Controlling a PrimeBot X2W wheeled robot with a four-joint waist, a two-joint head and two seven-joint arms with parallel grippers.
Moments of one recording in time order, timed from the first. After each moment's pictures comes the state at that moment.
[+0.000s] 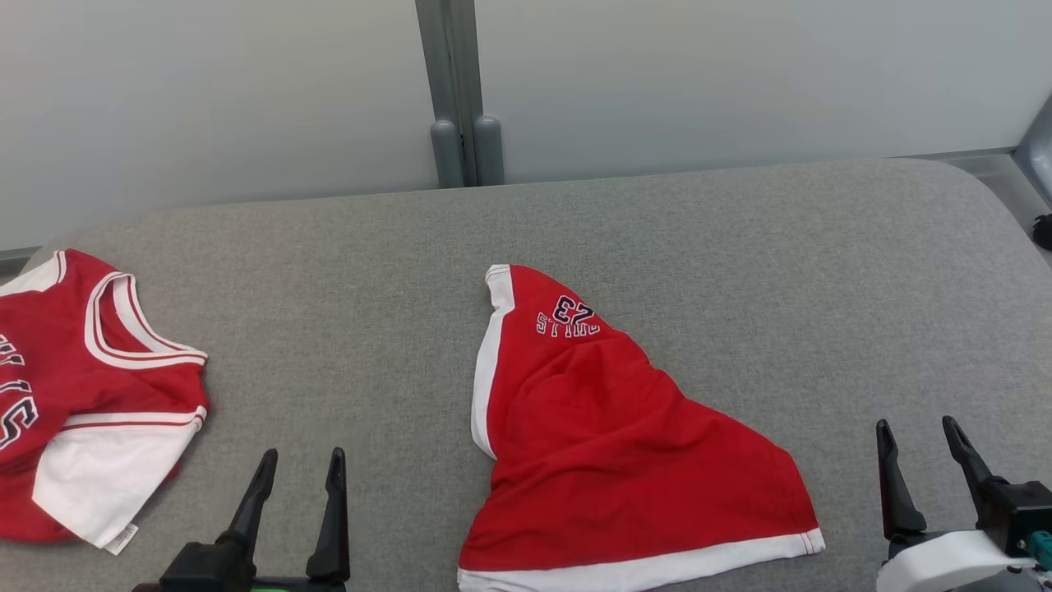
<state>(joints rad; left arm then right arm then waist) 0.12 0.31 -0.38 0.01 -0.48 0.17 -0.26 0.10 -0.11 -0.14 0.18 0.08 0.13 -0.26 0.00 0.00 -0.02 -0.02</state>
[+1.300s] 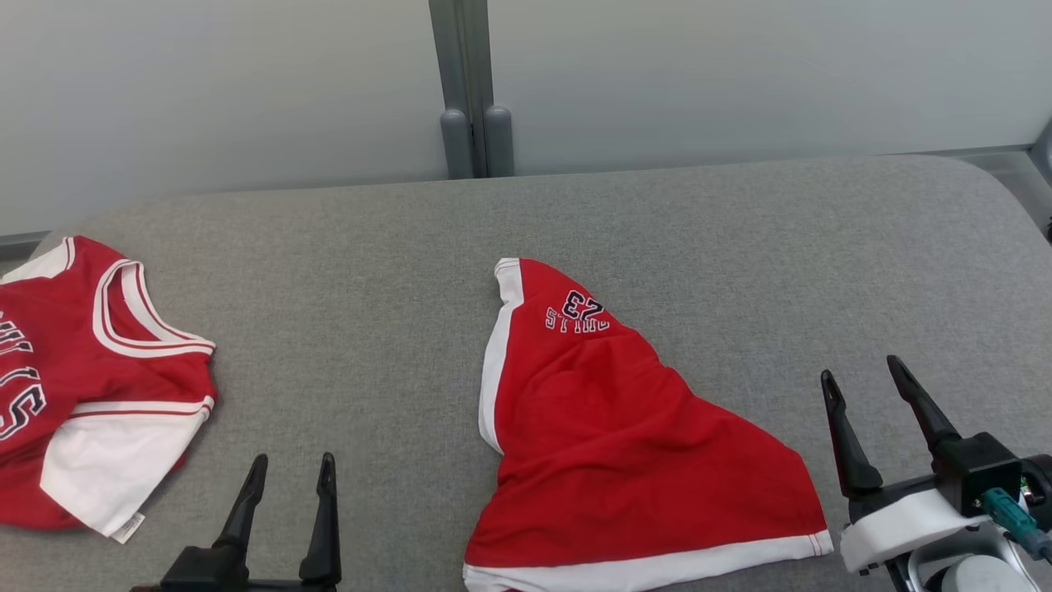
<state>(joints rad) 0.14 0.05 -0.04 0.13 -0.16 -0.12 -0.26 0.02 -0.17 0.00 0.12 0.05 0.13 -0.26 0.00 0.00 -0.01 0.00</state>
